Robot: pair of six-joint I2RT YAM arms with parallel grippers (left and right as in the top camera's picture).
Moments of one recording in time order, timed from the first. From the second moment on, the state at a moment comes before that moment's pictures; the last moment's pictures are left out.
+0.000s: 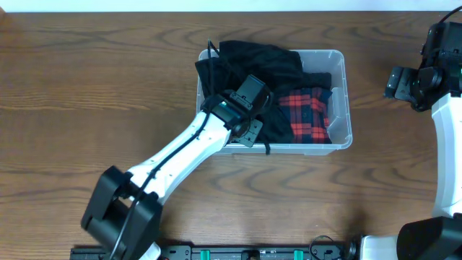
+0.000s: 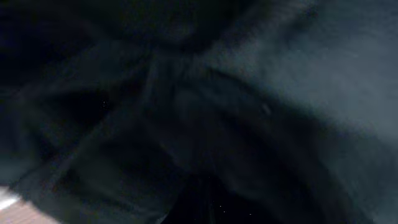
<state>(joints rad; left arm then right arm) -0.67 1.74 1.33 -0.81 -0.03 -0.15 -0.19 1.57 1.56 -1.10 0.28 0.14</state>
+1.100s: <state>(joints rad) -0.73 1.78 1.34 -0.67 0.09 -0.15 -0.19 1.57 1.56 -1.10 0.28 0.14</state>
